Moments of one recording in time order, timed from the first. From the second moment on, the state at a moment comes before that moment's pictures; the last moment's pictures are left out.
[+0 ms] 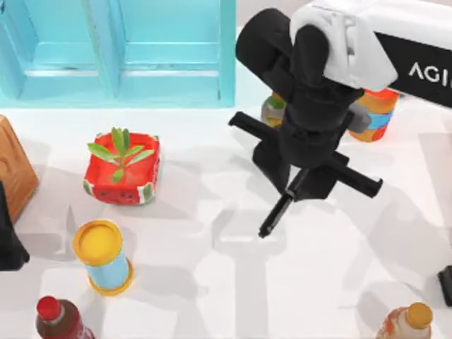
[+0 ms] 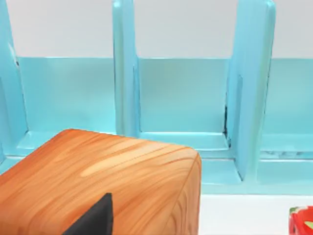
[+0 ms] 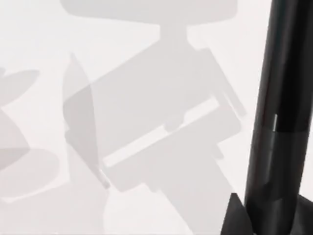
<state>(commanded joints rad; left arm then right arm) 0.00 0.00 0.00 0.00 0.00 0.00 0.67 2.00 1.67 -1.18 -0.01 1.26</state>
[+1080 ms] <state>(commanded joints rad) 0.00 0.00 0.00 0.00 0.00 0.00 0.05 1.92 1.66 -1.20 -0.01 1.11</state>
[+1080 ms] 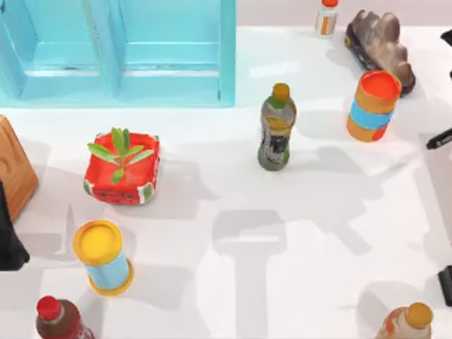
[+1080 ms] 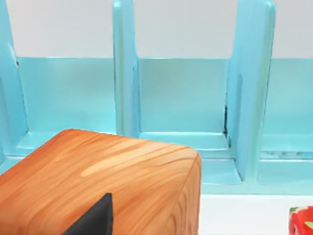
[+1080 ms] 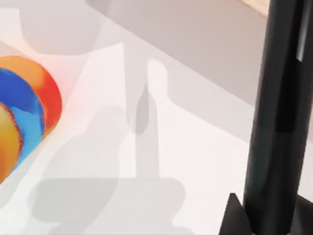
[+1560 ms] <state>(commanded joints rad) 0.00 0.00 0.00 0.00 0.00 0.00 -0.51 1.88 1.62 -1.24 -0.04 1.01</state>
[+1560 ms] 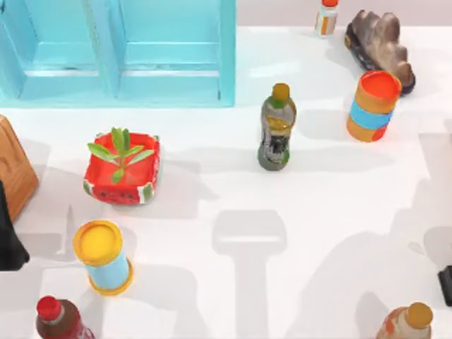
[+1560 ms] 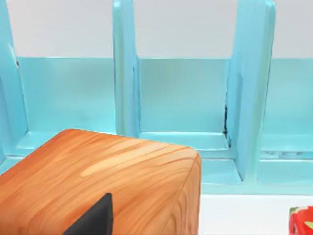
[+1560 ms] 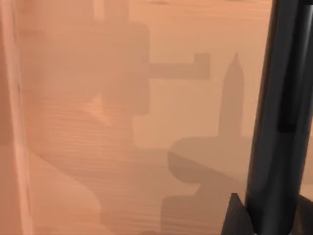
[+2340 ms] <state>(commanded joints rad) 0.00 0.00 0.00 0.00 0.00 0.00 -0.55 1.87 1.52 -1.16 -0.03 1.03</state>
